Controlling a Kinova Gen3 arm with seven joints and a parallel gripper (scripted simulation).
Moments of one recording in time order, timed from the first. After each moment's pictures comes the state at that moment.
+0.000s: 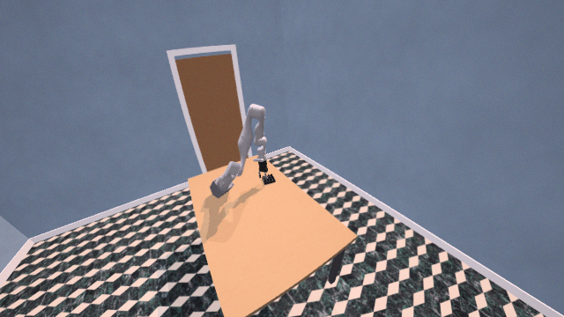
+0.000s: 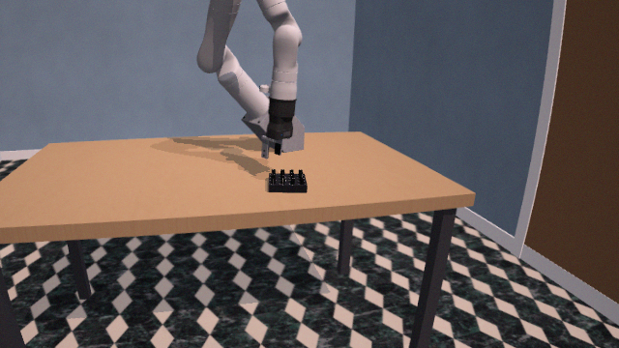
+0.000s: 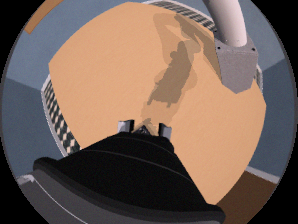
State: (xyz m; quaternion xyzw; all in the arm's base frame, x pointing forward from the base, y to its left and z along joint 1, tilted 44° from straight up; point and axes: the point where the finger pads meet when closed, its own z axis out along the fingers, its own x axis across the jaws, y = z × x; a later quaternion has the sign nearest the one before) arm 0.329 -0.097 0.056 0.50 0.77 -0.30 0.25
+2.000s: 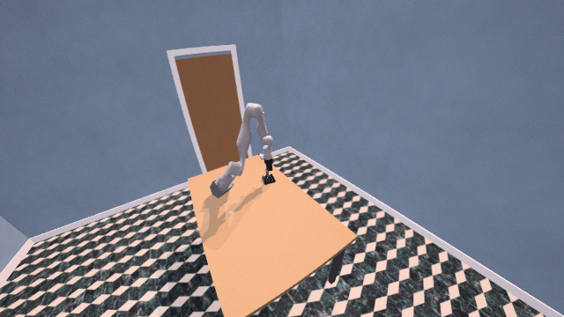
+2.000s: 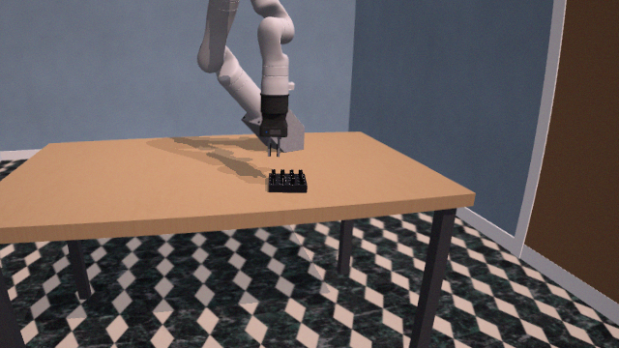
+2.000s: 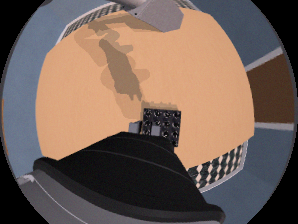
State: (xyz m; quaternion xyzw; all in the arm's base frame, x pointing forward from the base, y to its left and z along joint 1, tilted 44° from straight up) arm 0.372 -0.094 0.082 0.78 0.49 -0.13 0.35
